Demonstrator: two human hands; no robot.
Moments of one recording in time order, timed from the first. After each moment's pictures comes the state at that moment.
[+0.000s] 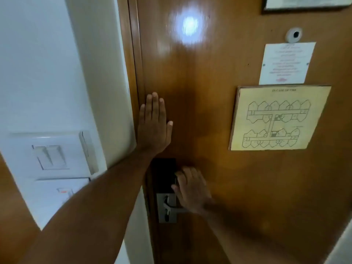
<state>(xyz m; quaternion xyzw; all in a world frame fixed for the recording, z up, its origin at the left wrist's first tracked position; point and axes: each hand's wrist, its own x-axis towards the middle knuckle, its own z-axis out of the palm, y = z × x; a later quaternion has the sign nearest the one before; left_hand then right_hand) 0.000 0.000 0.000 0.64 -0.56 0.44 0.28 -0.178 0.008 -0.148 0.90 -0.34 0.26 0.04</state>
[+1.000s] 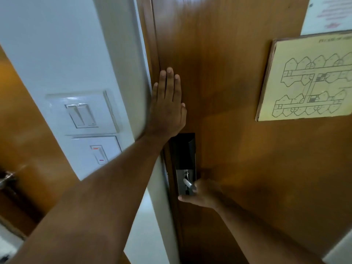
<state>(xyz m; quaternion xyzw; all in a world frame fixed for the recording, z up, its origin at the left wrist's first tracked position) -0.024 0.079 -0.009 0.65 -0.60 0.40 0.24 -0.182 0.057 -0.226 0.88 -0.42 0.04 -0.20</state>
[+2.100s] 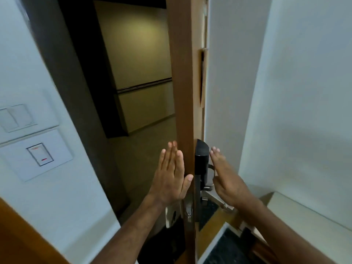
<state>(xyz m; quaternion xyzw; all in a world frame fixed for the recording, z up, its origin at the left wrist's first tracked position) -0.171 0.314 -0.169 0.19 -0.86 0.15 0.45 -0.374 0.410 -0.179 0.69 -0.65 0.33 -0.03</state>
